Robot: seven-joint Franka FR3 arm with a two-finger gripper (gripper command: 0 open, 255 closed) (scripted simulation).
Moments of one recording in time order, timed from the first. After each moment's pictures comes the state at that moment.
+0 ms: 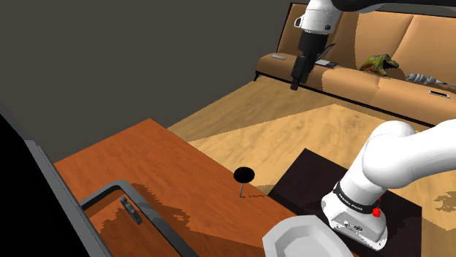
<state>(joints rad) -0.01 -0.78 -0.06 -2.37 0.05 1.58 -0.13</state>
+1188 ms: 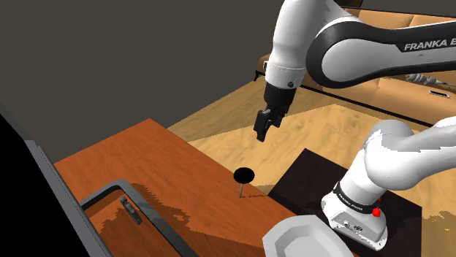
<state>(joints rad) 0.10 -0.77 0.36 -2.56 0.25 1.84 0.29</state>
